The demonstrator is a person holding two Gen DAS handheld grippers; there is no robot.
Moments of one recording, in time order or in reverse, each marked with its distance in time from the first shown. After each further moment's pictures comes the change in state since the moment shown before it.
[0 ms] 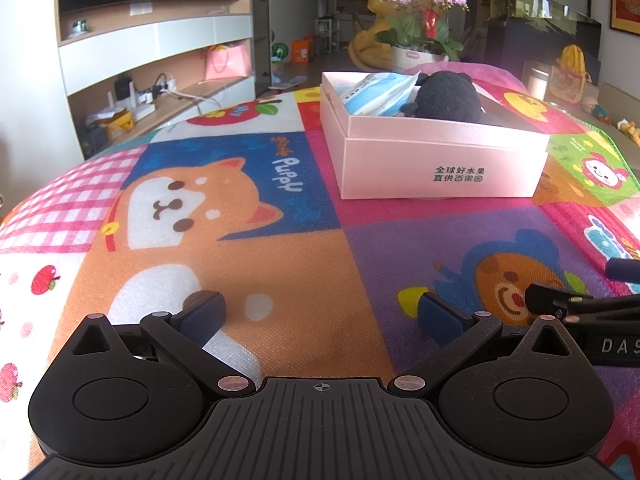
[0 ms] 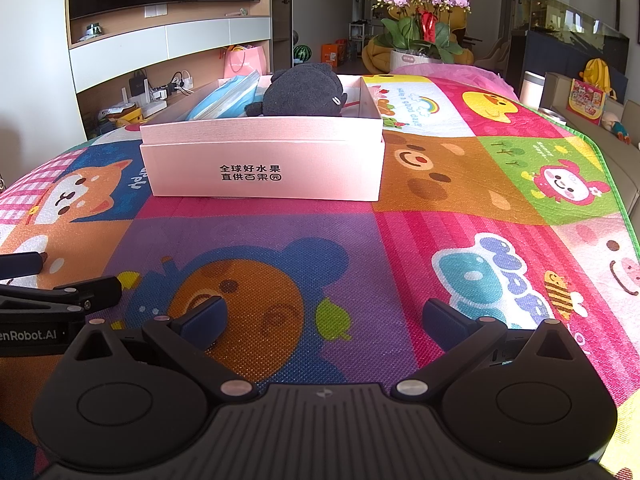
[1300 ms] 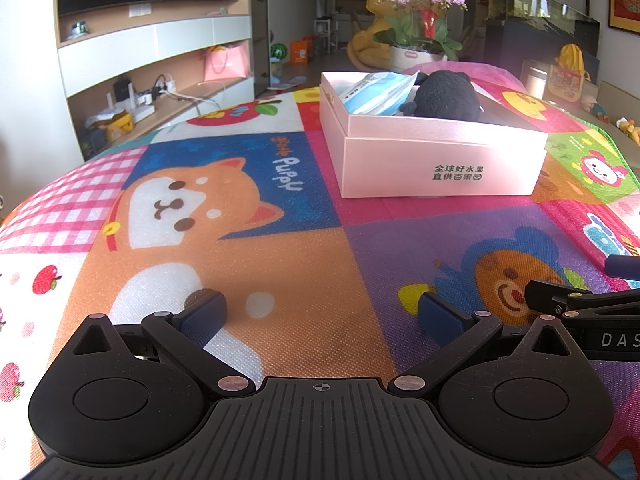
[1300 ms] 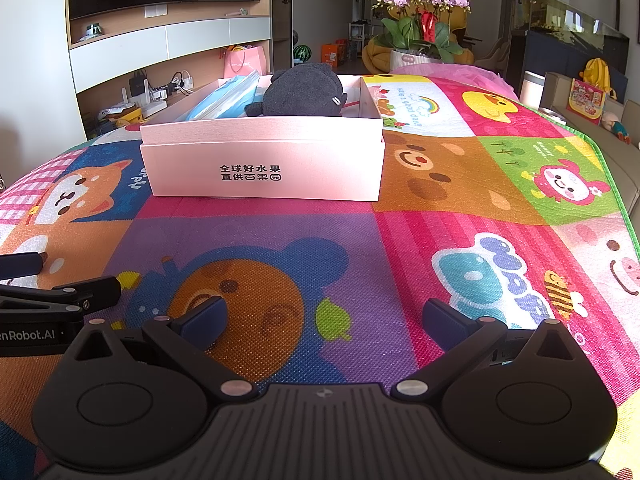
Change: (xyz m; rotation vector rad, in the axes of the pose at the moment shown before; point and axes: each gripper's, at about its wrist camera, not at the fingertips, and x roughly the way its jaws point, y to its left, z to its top) left arm 0.000 0.002 -0.001 0.007 -0.002 0.000; right arm 0.000 0.000 0.000 0.000 0.000 0.000
